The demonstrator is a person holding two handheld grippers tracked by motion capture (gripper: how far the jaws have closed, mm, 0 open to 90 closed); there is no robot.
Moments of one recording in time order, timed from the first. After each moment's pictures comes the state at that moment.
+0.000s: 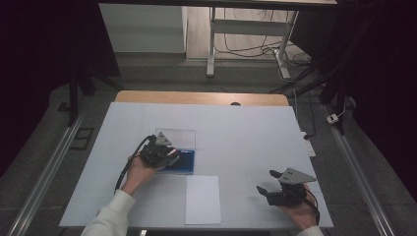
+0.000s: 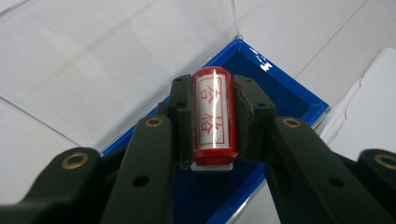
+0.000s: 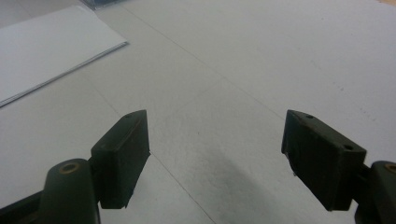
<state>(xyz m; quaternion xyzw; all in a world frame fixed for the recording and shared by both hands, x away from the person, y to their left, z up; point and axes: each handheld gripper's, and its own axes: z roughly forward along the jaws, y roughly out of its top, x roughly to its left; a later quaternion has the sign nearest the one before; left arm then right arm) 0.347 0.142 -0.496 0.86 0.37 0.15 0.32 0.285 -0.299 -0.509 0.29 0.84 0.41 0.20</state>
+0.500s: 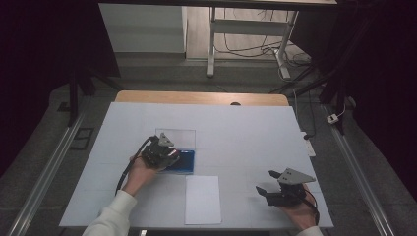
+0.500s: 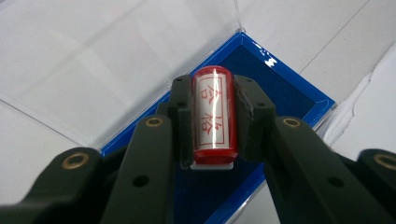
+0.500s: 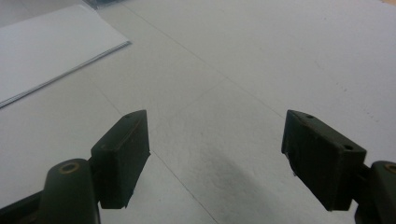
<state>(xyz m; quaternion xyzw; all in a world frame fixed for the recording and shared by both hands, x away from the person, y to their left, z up) 0.346 0.136 -0.498 0.86 0.38 0.16 0.30 0.284 -0.296 -0.509 0.29 0.84 0.41 0.20</state>
